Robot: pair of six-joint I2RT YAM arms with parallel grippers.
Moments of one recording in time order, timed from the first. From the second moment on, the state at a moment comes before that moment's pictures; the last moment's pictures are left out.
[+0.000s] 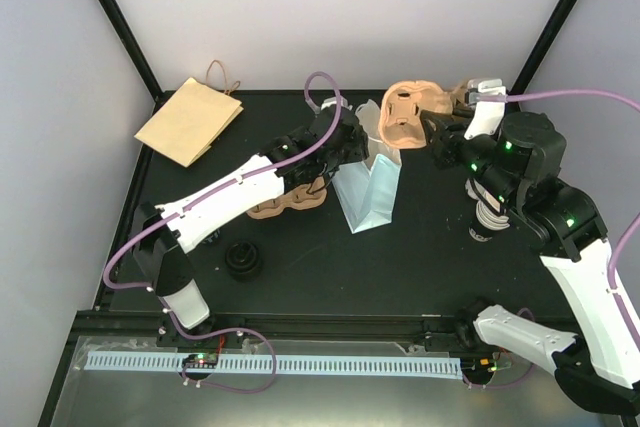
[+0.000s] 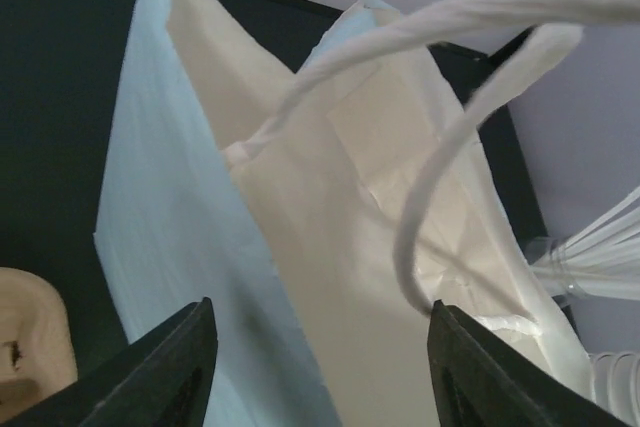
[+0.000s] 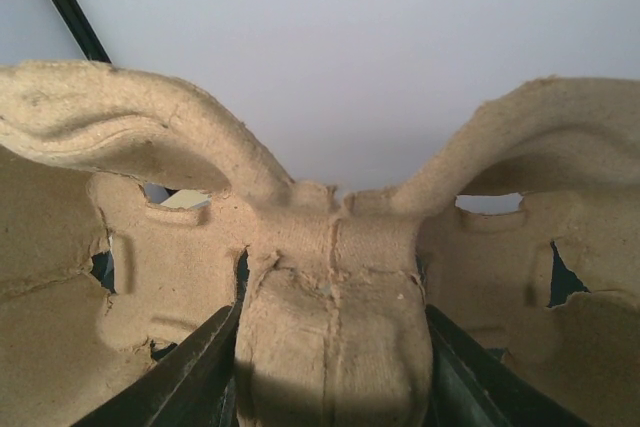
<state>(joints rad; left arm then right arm) -0.87 1.69 1.61 -0.54 -0.29 -0.84 0.57 0.98 1.52 -0.74 0.12 0.26</state>
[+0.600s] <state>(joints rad) -0.73 1.60 1.58 -0.67 -0.14 -0.66 0.57 0.97 1.52 -0.76 0.10 0.23</state>
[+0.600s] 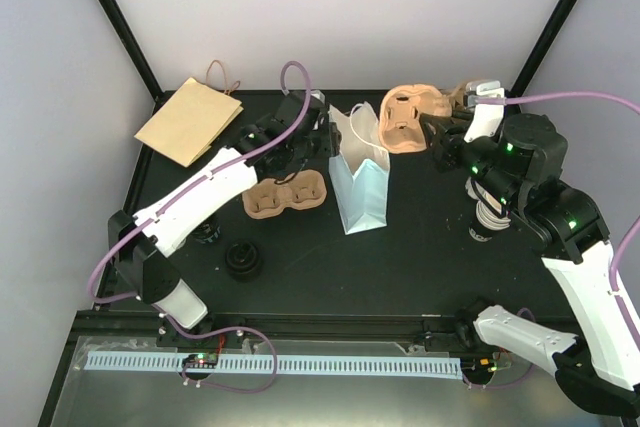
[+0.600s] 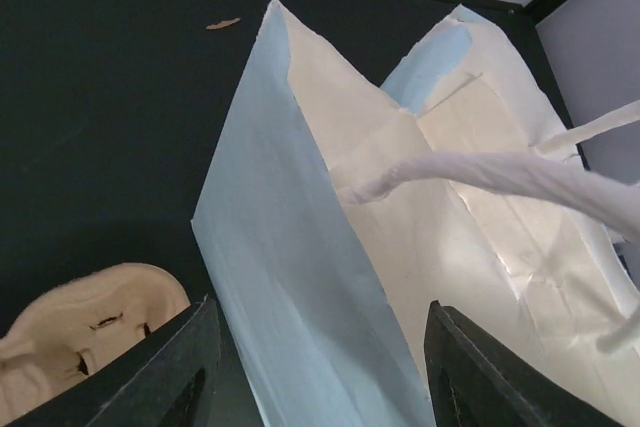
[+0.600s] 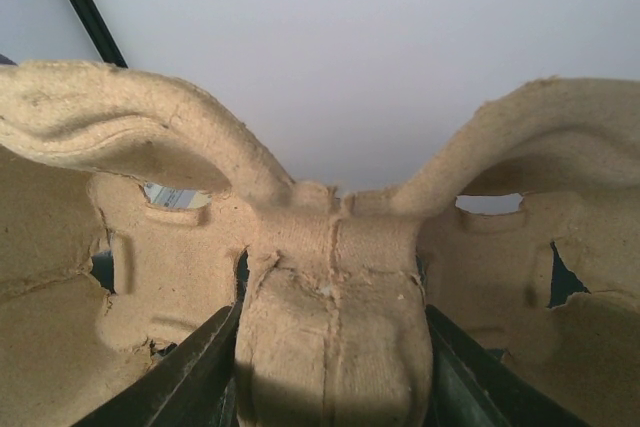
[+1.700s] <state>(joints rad) -0.63 1.68 1.82 -0.94 0.11 -0.24 0.57 0.99 1.52 -0.83 0.07 0.20</state>
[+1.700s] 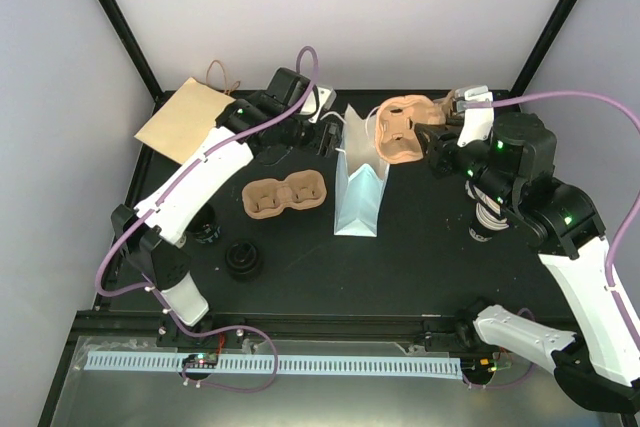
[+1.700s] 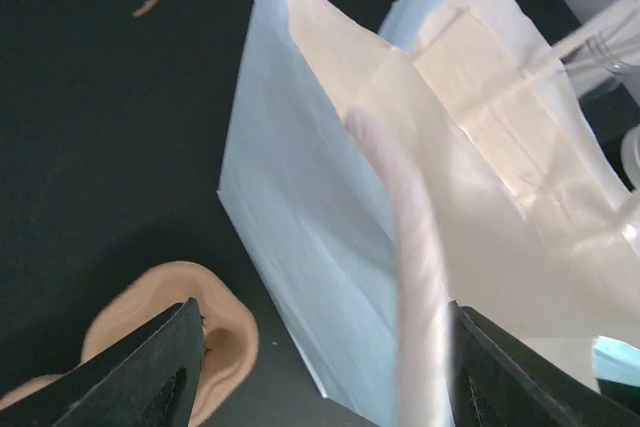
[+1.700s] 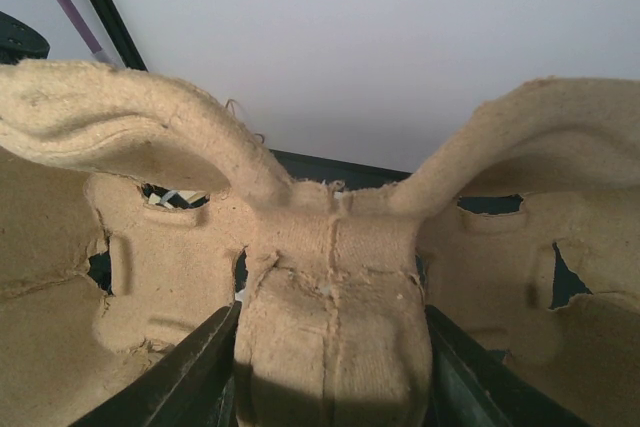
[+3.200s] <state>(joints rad) -0.77 1.67 1.87 -1.15 0.03 -0.20 0.56 0.93 1.49 -0.85 -0.01 0.17</state>
